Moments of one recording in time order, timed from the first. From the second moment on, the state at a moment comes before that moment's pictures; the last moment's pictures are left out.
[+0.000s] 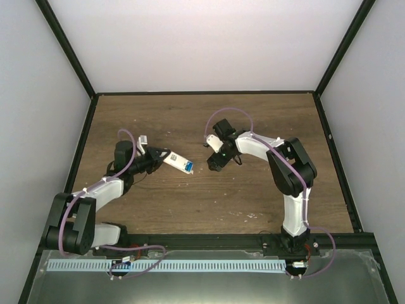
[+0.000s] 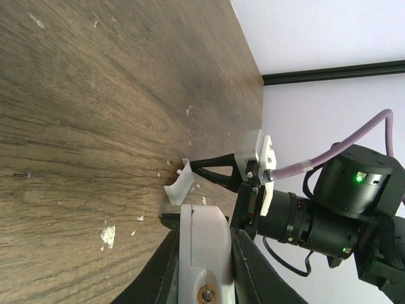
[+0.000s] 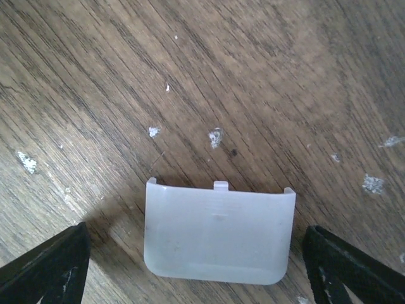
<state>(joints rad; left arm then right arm) -0.18 1.30 0.45 0.42 0.67 -1.12 0.57 1.97 1.31 -0.56 -0.13 -0.33</state>
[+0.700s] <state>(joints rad) -0.18 1.32 0.52 0.28 0.69 -1.02 0.57 1.97 1.32 -0.58 -0.12 -0.34</state>
